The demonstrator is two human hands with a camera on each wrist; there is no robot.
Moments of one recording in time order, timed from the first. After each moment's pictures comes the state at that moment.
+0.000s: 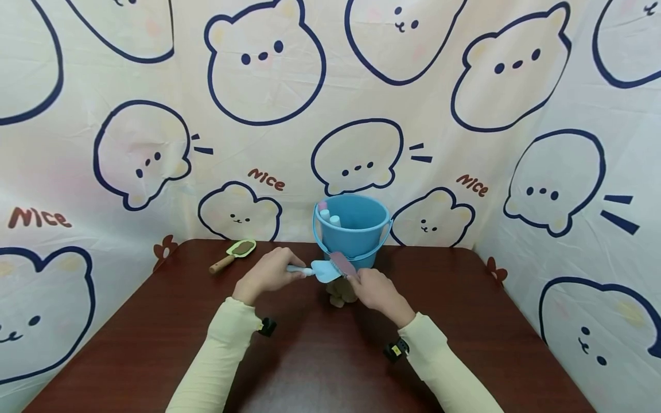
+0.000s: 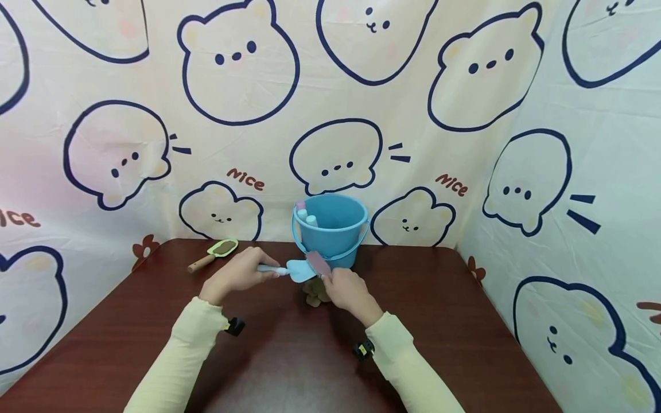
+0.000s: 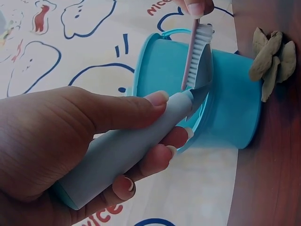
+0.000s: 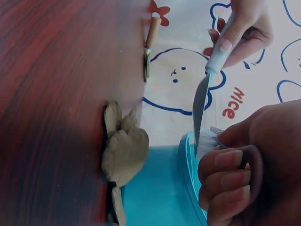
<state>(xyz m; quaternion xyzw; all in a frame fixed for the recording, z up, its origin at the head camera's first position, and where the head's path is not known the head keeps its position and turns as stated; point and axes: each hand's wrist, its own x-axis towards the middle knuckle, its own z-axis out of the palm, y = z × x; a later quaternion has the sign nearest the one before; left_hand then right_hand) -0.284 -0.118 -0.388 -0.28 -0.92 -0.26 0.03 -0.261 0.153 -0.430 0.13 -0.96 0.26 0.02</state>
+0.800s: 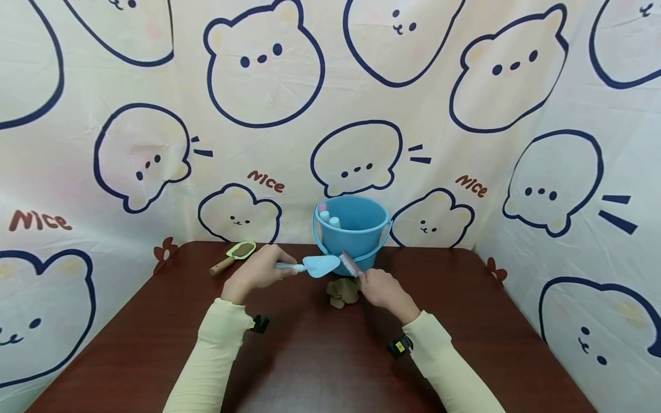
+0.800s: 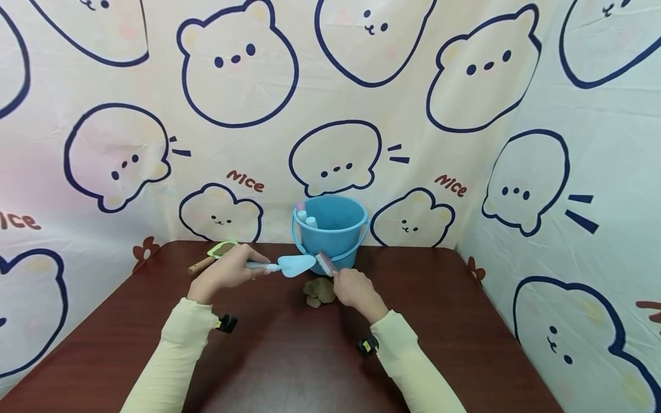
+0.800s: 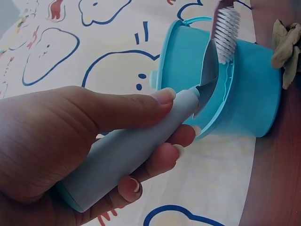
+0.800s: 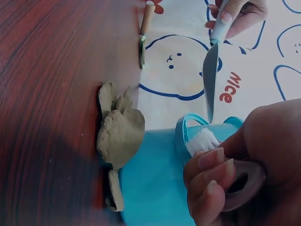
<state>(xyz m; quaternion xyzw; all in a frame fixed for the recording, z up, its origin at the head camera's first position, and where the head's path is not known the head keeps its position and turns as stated) -0.282 -0.137 -0.376 -0.28 -0.91 -0.29 0.01 -0.267 0.166 -0.426 0.09 -0.97 0.23 -0.02</state>
